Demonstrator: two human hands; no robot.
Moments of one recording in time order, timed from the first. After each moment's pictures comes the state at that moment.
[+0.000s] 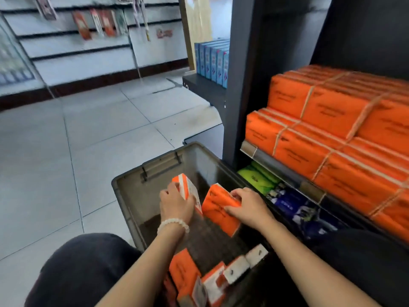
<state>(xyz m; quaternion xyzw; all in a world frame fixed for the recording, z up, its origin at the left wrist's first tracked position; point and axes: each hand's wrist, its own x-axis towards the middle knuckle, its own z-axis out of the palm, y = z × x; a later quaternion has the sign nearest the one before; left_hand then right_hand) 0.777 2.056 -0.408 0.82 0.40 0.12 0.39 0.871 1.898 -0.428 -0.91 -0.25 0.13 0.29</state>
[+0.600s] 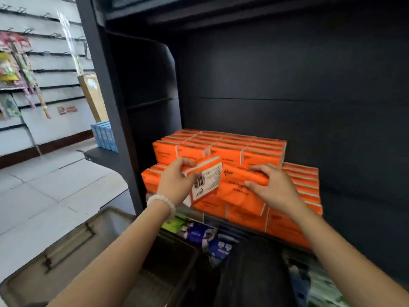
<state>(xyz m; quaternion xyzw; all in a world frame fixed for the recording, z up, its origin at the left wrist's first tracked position) 0.823 1.849 -0.220 0.86 -0.06 0.22 0.46 0.813 1.620 -0.230 -0.92 -0.09 -0.19 0.34</state>
